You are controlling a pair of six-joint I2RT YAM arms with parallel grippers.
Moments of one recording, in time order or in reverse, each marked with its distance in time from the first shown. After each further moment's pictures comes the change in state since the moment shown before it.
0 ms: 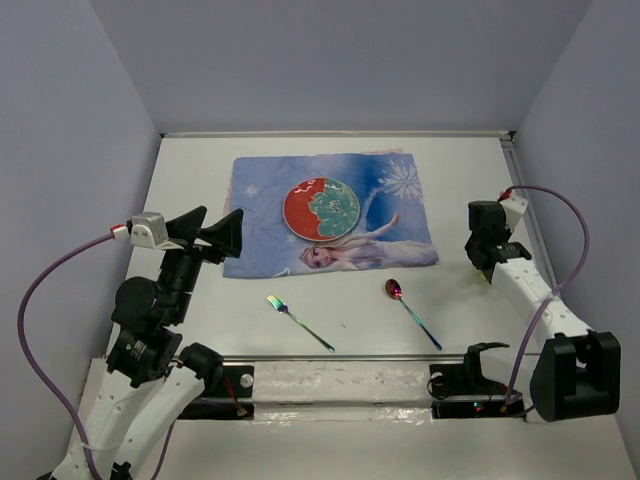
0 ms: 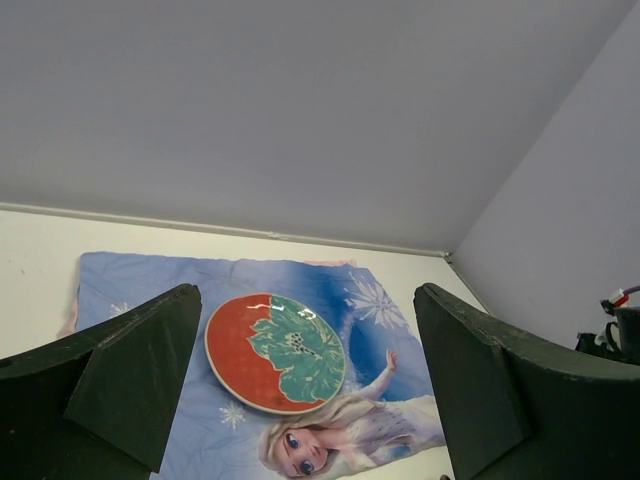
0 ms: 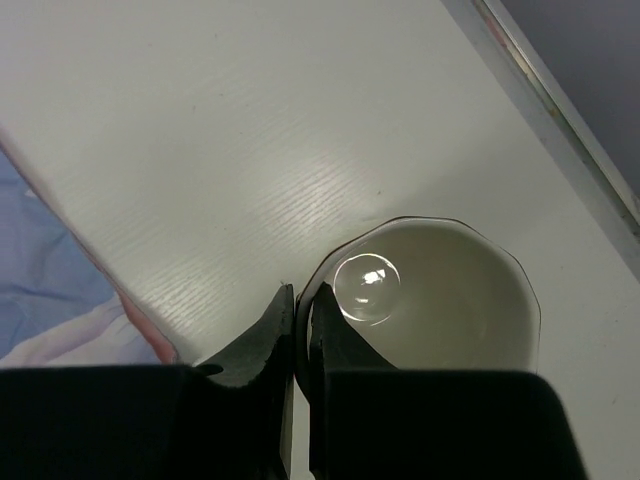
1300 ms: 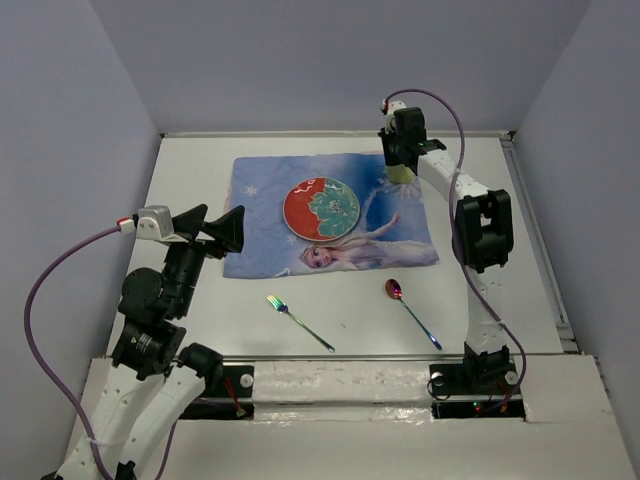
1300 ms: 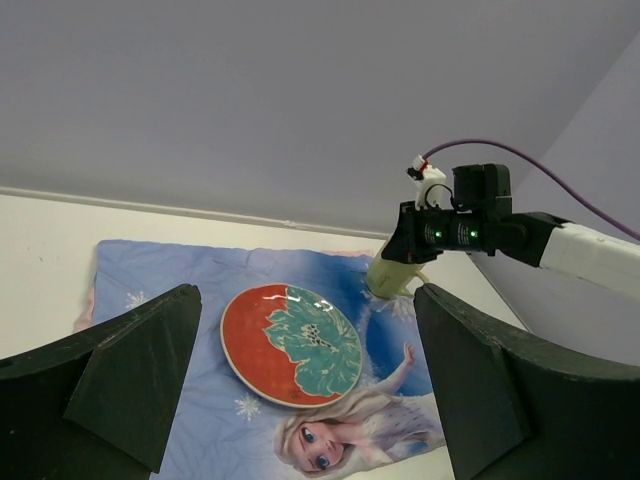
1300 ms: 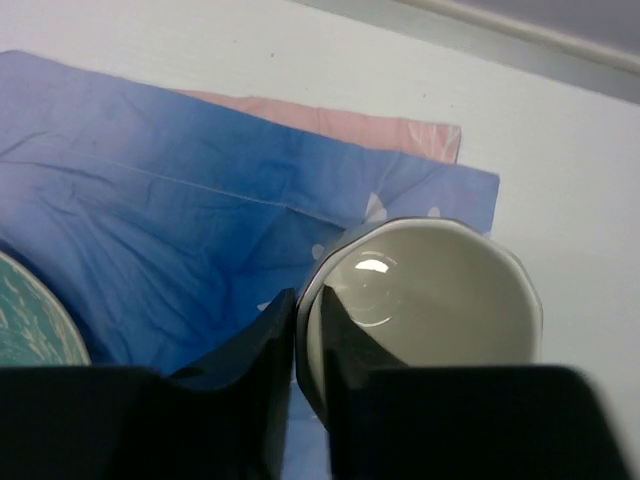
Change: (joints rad) left arm 0.053 0.041 -0.005 0.002 0.026 0.000; right arm 0.177 1.112 1.247 0.032 -0.536 -0.523
